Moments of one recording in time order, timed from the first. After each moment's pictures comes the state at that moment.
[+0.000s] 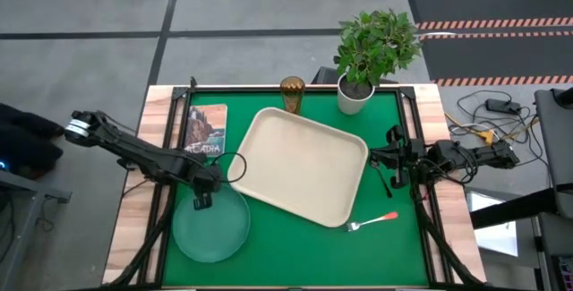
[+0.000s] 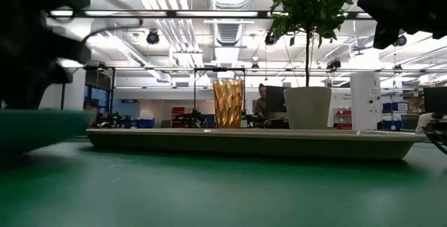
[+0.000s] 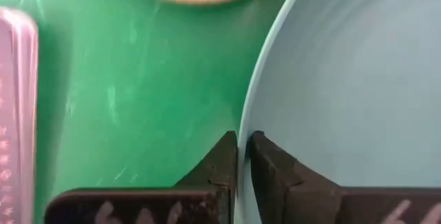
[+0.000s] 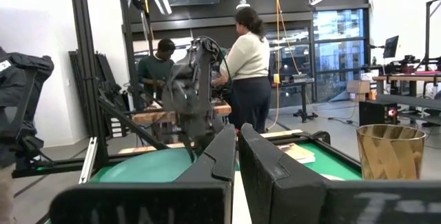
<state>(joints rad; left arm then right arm) -0.30 1.08 0.60 -0.90 -0.05 -0.54 0.15 0.02 0.01 0.27 0.21 0.02</state>
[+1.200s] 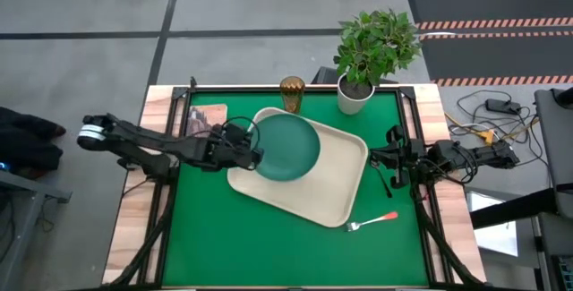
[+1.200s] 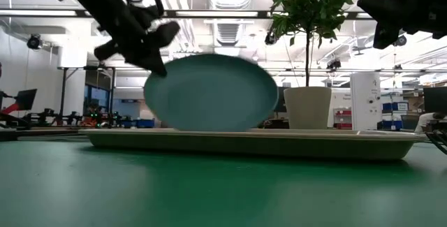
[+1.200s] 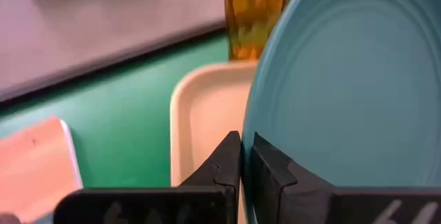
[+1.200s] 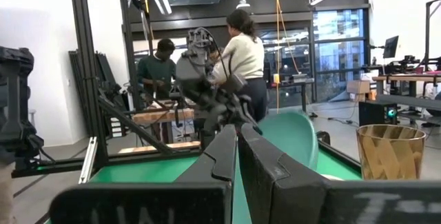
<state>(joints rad) -0.07 1.33 0.79 -0.38 -0.84 -0.86 0.15 0.02 0.01 0.27 0.21 0.02</state>
